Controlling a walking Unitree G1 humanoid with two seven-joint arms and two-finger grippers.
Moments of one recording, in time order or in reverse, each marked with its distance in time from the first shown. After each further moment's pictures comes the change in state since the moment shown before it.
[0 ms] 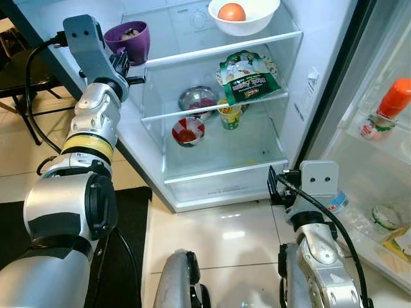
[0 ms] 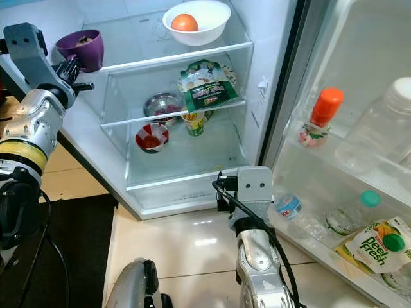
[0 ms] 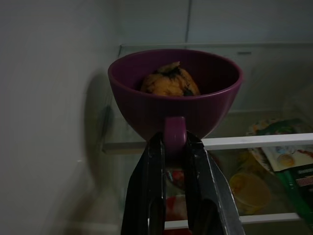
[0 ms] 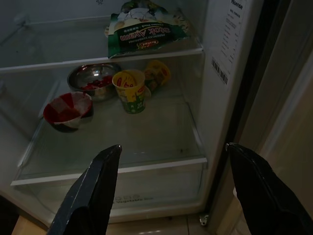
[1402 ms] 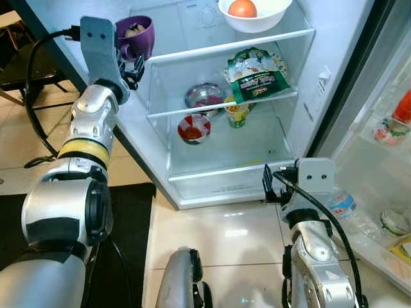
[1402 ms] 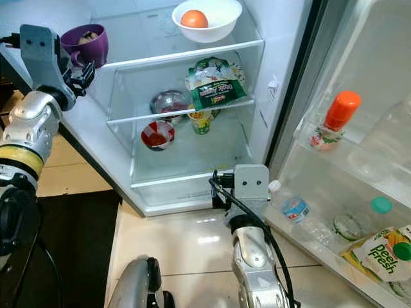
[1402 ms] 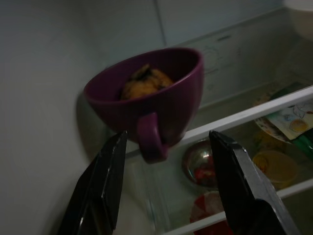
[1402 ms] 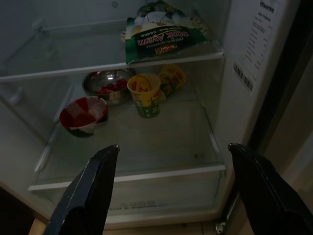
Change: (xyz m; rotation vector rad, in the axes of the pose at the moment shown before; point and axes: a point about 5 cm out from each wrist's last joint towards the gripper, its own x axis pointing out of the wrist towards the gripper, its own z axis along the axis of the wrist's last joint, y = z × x) left arm -0.010 -0.003 0.002 0.272 -0.155 -0.196; right arm 0.005 0.008 0.005 0.030 -0.019 0.008
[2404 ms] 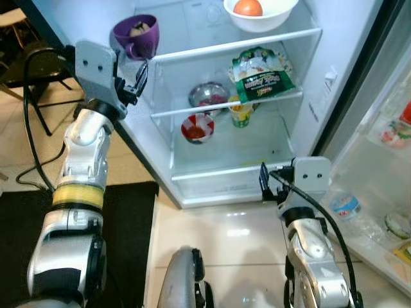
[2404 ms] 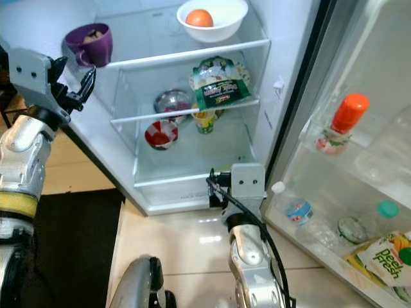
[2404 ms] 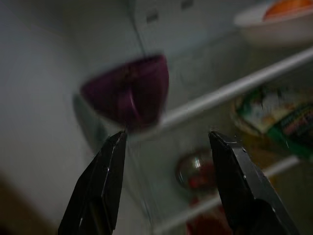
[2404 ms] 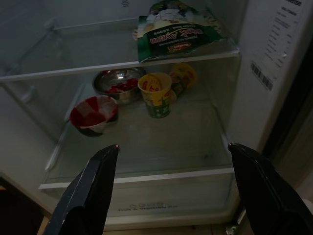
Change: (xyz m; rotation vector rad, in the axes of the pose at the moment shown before) left arm -0.051 -0.018 -0.022 -0.010 -0.077 -0.060; right arm 0.003 0.003 -0.006 0.006 -0.001 0.010
